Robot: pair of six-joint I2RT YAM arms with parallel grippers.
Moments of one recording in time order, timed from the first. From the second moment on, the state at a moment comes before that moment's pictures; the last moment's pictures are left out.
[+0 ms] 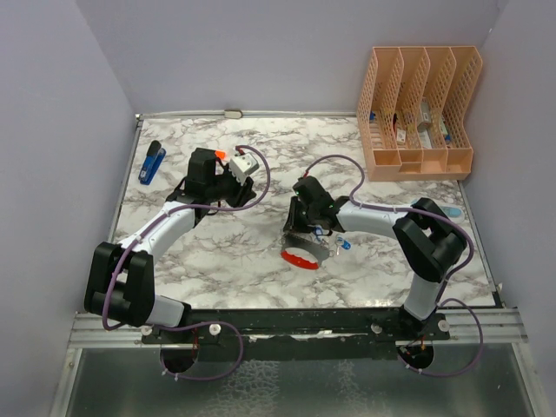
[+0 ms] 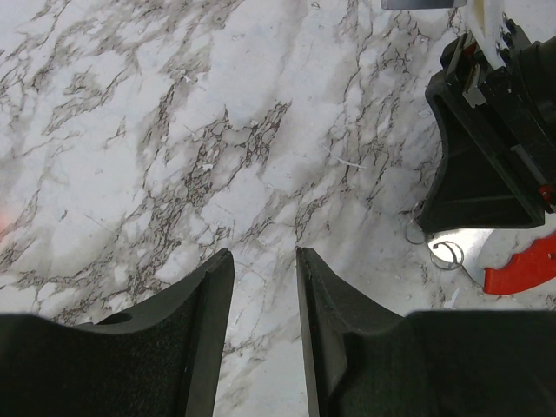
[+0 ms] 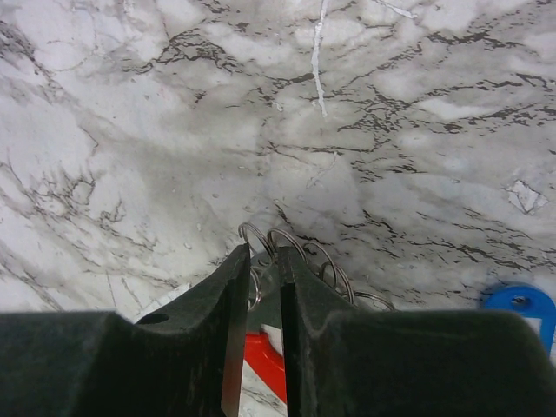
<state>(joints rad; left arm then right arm) -0.28 1.40 0.86 -0.03 0.56 0.34 0.76 1.81 1.04 -0.12 -0.05 0.76</state>
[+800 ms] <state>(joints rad) -0.28 1.40 0.86 -0.04 0.57 0.34 0.76 1.84 1.07 -0.13 -0.03 0.71</state>
